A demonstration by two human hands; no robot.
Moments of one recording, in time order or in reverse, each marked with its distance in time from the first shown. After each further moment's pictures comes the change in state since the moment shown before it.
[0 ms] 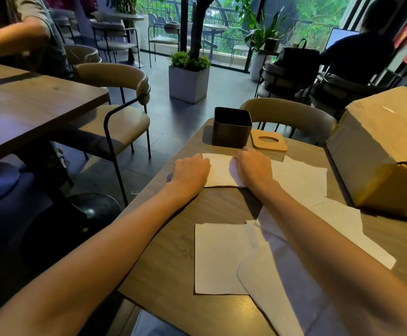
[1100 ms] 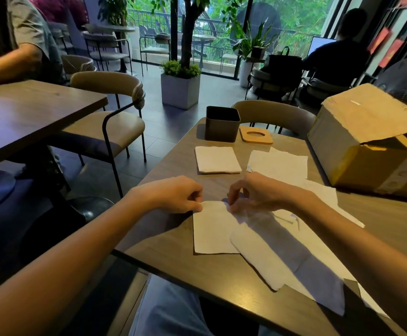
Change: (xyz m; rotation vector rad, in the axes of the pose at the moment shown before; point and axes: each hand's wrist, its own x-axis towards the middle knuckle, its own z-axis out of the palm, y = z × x) left_hand -0.098 -0.005 -0.078 -0.441 -0.622 0.289; right_hand -0.143 -0.013 -0.051 1.380 -0.077 -0.014
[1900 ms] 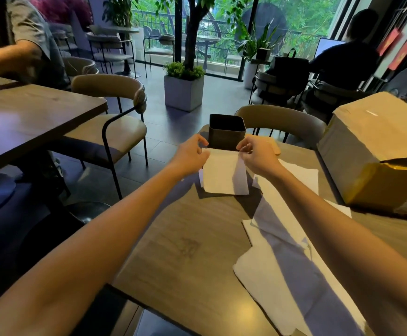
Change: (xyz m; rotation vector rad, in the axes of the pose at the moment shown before) left_hand 0.108 -0.033 -0.047 -0.574 0.685 -0.169; right_hand 0.146 -0.016 -0.030 -0.830 0.102 0.185
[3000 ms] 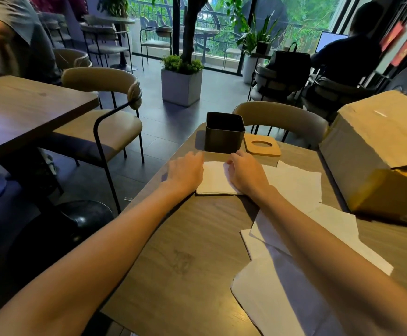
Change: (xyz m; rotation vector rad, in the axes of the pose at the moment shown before) left_hand 0.019 -0.044 0.036 0.752 0.119 0.160; right_hand 0.010 0.041 0.060 -0.402 0.089 -0.249
